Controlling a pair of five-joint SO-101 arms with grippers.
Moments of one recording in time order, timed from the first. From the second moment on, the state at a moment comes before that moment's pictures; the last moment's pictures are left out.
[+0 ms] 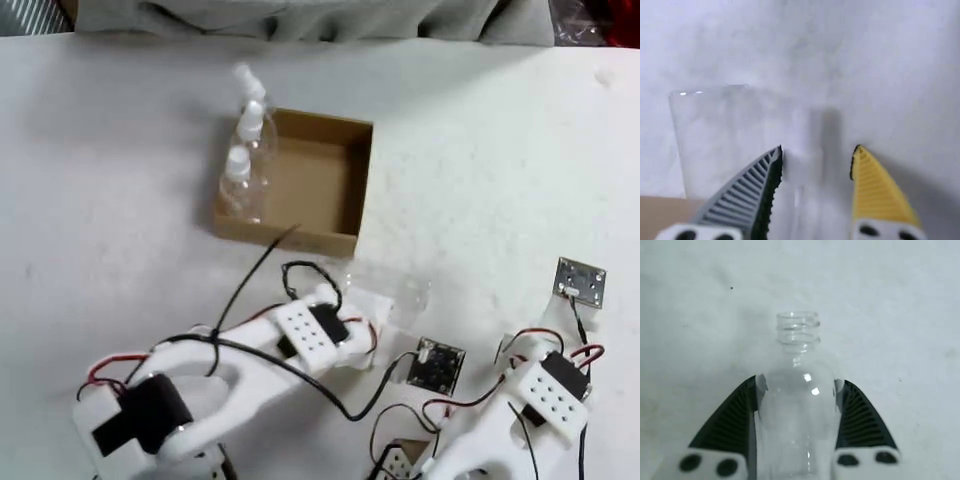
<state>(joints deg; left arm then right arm) 49.5 -2.6 46.2 29.7 -55.6 41.2 -52.7 75.9 50.8 24.8</state>
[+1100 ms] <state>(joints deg) 49.3 -5.0 47.0 35.2 -38.2 40.8 -52.7 75.9 50.8 24.9</state>
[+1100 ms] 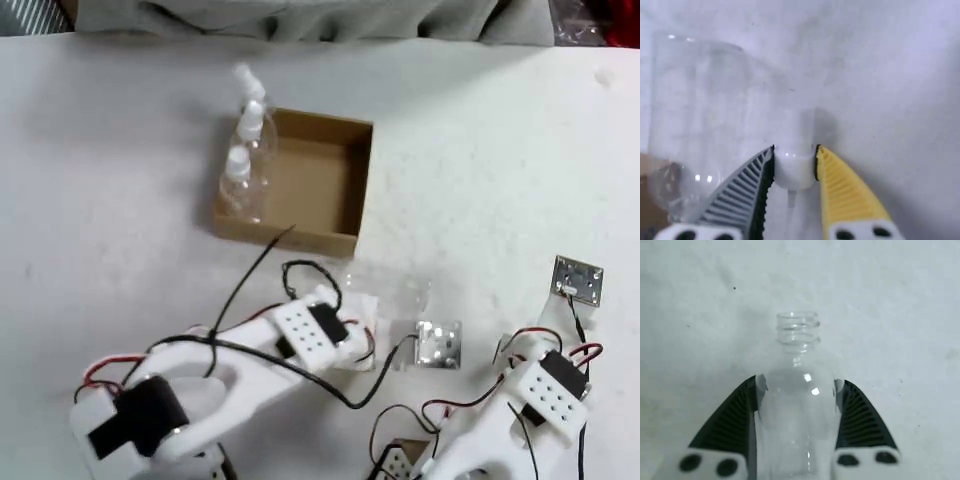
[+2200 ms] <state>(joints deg) 30.4 -57.1 65.8 35.3 -10.5 34.0 -54.0 53.4 44.7 24.7</state>
